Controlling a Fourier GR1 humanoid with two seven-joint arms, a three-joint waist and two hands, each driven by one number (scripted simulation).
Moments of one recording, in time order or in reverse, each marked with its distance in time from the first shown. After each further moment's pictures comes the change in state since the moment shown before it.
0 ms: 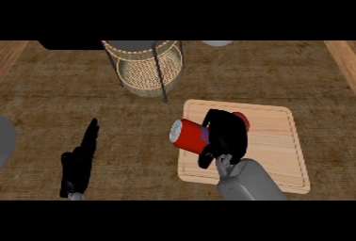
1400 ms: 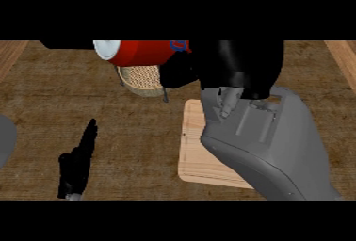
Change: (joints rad) left arm 0.013 -0.011 0.025 -0.014 -0.028 -0.022 0.003; right arm -0.738 -0.002 -0.248 -0.122 0.000 0.054 0.098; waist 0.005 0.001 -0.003
